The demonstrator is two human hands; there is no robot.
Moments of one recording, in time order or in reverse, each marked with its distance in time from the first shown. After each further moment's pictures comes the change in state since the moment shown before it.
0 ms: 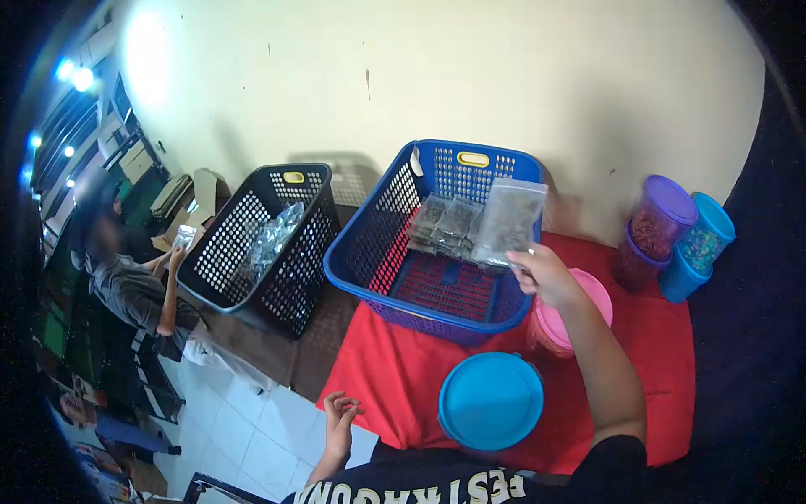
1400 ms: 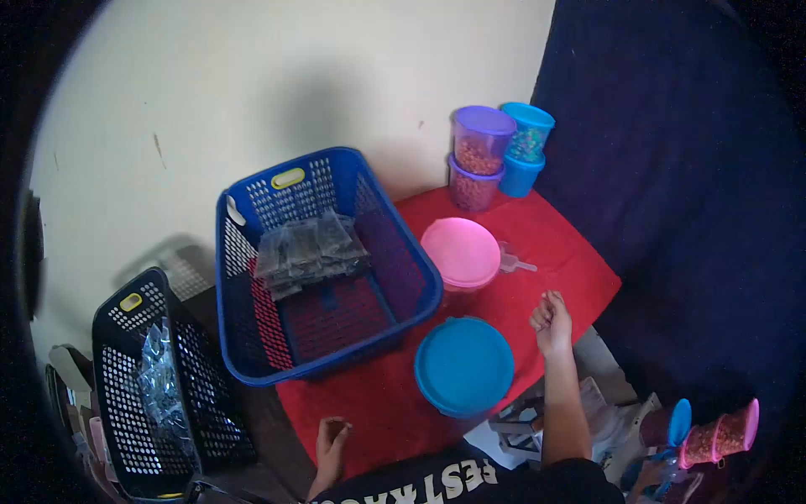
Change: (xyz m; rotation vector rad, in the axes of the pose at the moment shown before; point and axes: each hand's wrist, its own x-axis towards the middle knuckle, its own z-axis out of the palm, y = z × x) left_hand 0.167 -0.012 -0.026 -0.075 -0.841 -0.202; right_hand -0.213 0.130 0.033 0.502 1.156 -0.543
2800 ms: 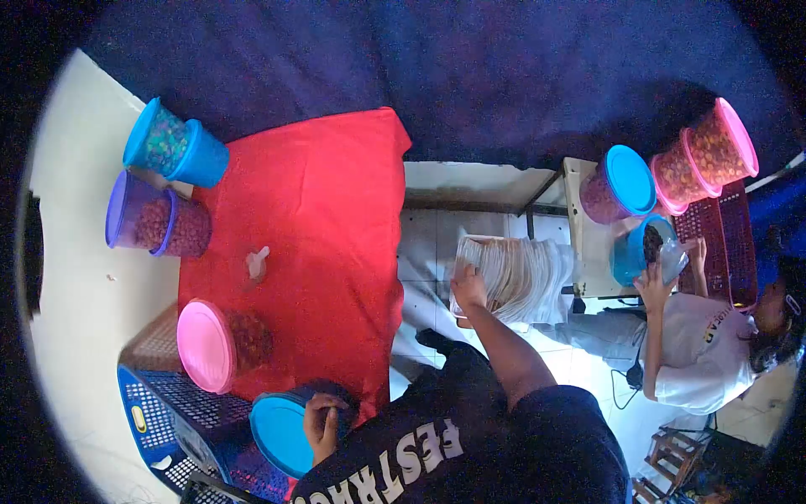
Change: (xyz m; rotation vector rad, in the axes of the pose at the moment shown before) left_hand 0.085 -0.053 0.383 0.457 -0.989 0.118; right_hand -0.050 0.112 -0.453 -1.360 0.920 0.286
